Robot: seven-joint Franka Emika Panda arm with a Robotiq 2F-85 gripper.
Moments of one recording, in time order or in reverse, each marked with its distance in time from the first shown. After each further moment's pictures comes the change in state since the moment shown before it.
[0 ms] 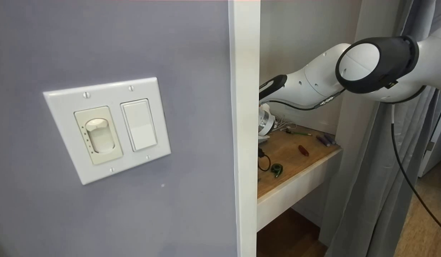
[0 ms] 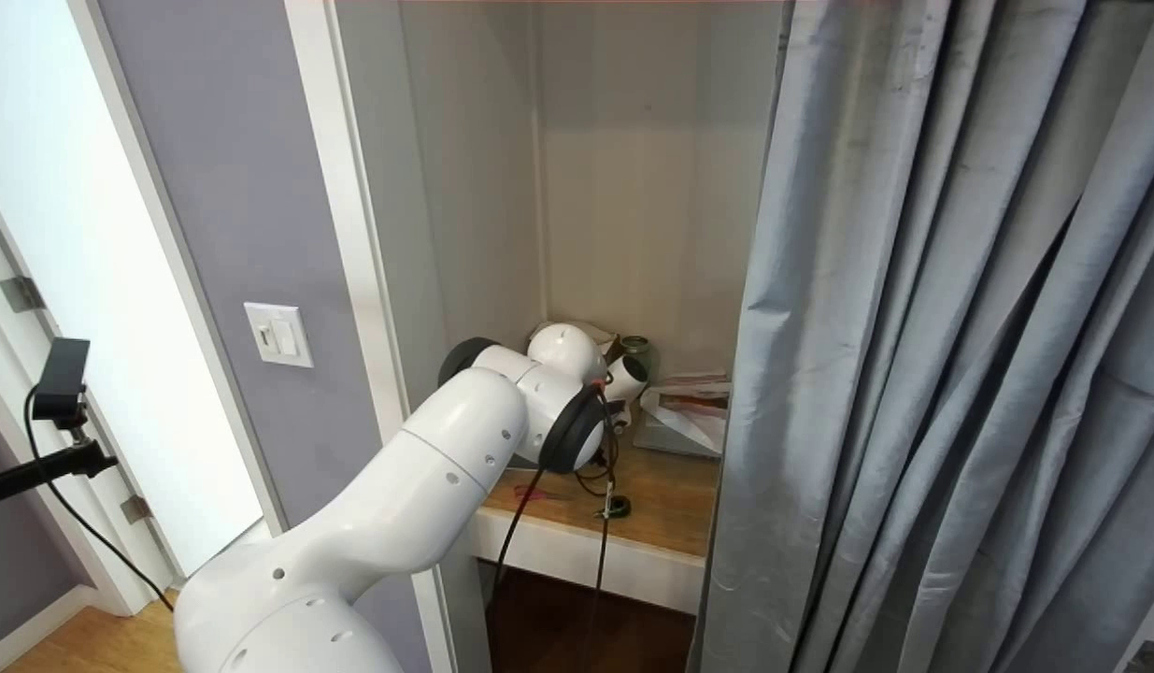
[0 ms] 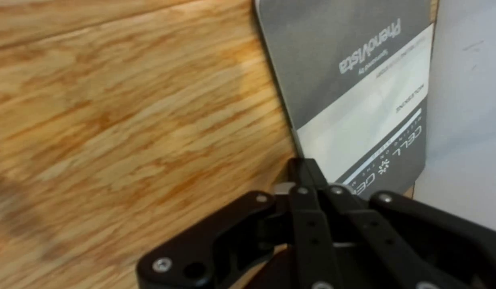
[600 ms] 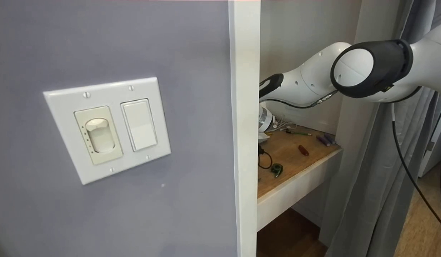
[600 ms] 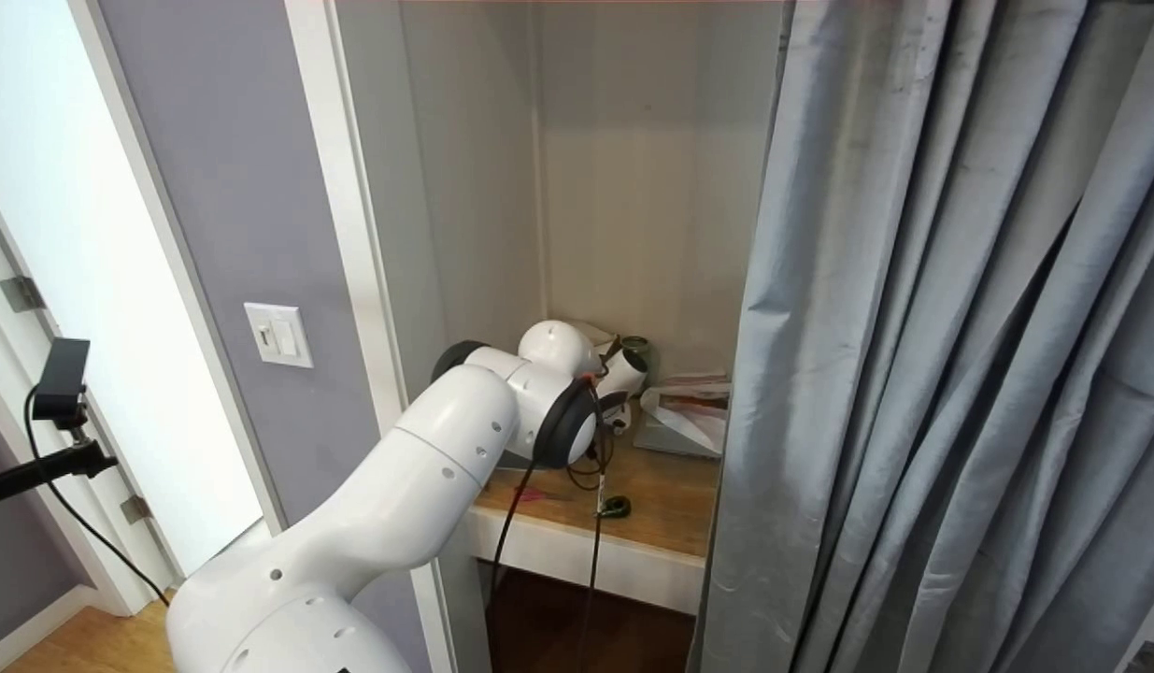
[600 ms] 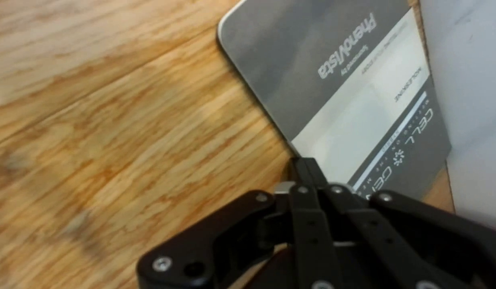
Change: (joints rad) arm 0.059 0.000 -0.085 0.064 -0.004 -0.121 0.276
